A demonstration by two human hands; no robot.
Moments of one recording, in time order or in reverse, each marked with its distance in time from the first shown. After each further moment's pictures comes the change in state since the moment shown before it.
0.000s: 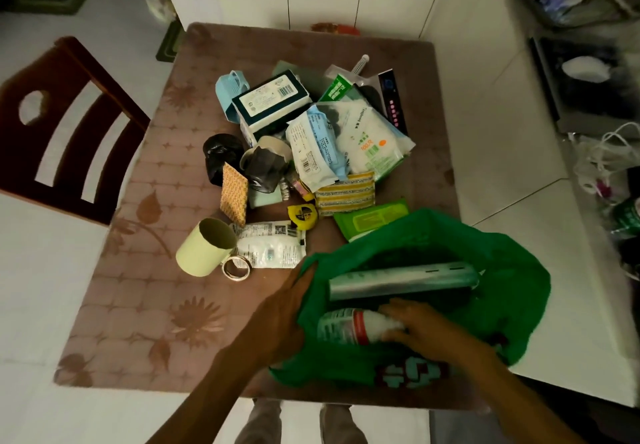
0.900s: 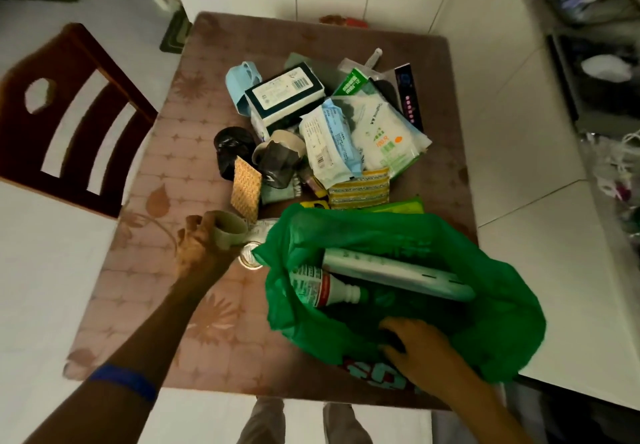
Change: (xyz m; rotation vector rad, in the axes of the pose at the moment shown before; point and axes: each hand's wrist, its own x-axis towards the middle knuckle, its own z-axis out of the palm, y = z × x) left_hand 0.033 -0.128 -0.086 0.322 0.522 -0.484; right_hand -0.009 -0.053 0.030 -0.002 0.147 0.201
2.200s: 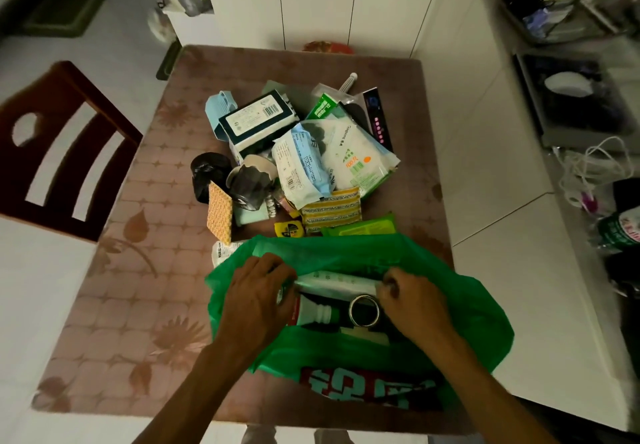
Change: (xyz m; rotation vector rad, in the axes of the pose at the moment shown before) left_hand -0.085 0.138 -0.003 -0.011 -0.019 0.484; right_hand 0.041 0.025 -0.075 0.013 0.368 0.089
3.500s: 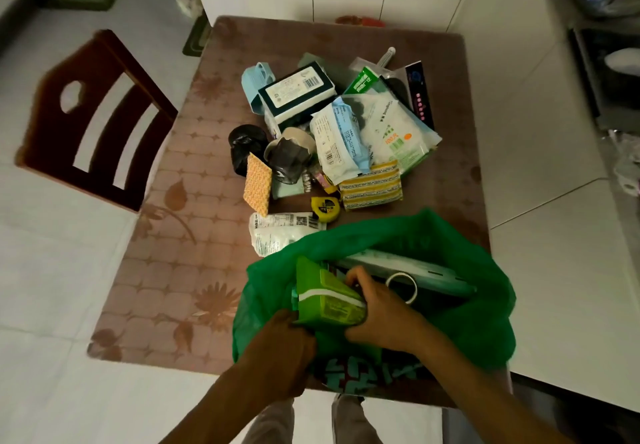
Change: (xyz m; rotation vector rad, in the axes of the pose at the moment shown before) left_hand -0.080 0.000 -0.021 0.423 -0.784 0.358; right_hand -0.030 -0.066 0.048 0.404 -0.551 -0.223
